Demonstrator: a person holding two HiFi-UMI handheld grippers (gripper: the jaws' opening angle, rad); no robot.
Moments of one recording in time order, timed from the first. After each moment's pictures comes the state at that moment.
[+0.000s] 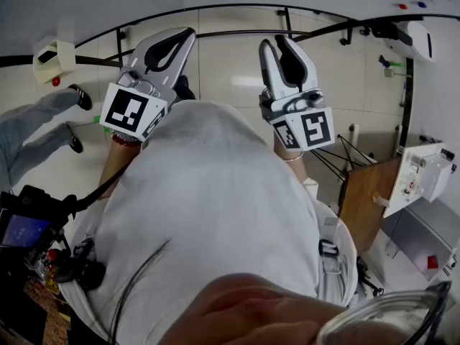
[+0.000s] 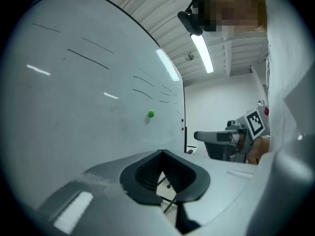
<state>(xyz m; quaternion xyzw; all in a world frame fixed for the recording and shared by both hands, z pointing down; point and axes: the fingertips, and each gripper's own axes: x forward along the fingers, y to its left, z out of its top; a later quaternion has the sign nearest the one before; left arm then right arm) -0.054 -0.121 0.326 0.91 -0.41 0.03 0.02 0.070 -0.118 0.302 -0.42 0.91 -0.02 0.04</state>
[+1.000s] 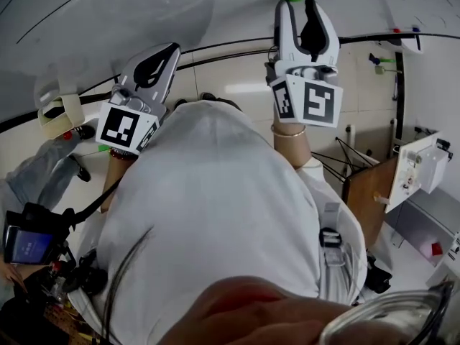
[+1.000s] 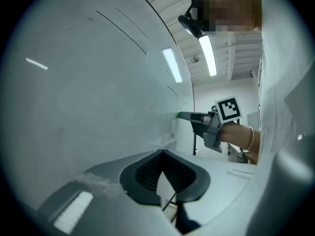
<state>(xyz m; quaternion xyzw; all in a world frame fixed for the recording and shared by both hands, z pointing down) -0.061 -0.116 0.322 0.90 -0.43 0.02 0.02 0.099 -0.193 0.219 -0.54 0.84 0.11 0.04</state>
